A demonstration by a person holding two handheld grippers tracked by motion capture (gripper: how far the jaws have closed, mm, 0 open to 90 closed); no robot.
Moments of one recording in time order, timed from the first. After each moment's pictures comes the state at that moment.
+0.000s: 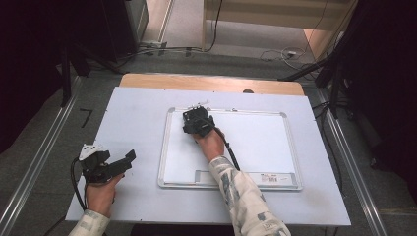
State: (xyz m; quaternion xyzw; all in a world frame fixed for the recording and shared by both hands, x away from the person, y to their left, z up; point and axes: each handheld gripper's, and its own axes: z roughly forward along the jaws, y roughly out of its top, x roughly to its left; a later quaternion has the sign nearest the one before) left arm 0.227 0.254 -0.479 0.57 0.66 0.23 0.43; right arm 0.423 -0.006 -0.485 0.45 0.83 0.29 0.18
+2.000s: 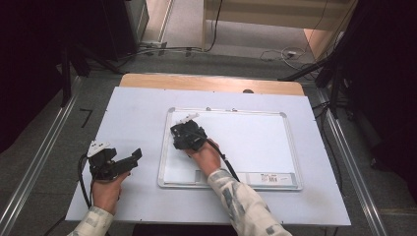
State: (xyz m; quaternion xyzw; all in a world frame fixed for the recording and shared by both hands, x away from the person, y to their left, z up) left arm 0.237 0.242 -0.480 0.58 0.65 0.22 0.43; right arm 0.380 0.015 -0.486 0.38 0.86 0.30 0.15
